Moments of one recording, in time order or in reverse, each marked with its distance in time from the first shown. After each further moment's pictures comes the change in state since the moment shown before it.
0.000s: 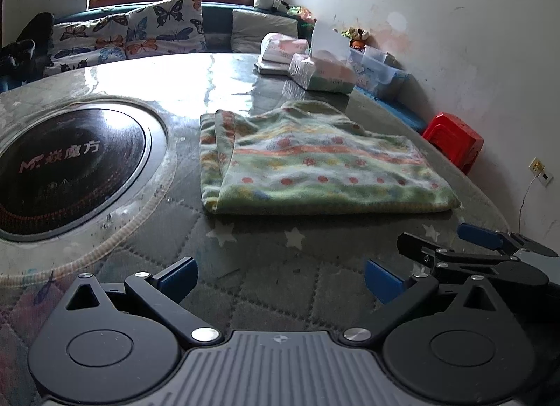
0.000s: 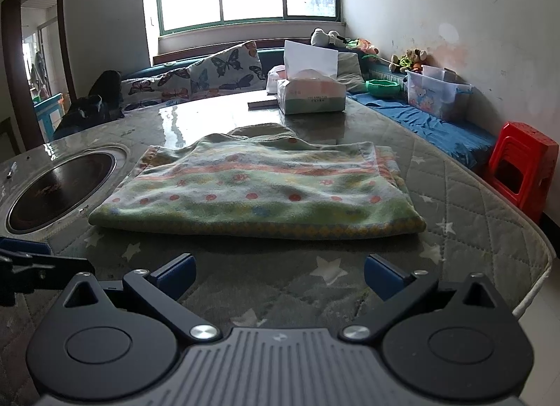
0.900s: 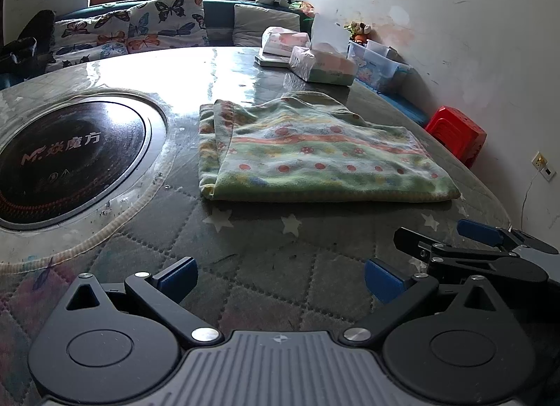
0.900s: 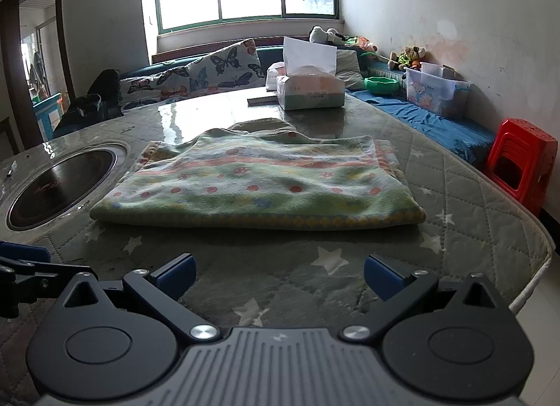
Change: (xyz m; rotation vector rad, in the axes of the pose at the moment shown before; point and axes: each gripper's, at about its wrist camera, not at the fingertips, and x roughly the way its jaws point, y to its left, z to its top) left arm -0.003 -0.004 -0.006 0.000 0.017 0.009; right arm -0.003 0.001 -0.005 0.008 0.005 0.000
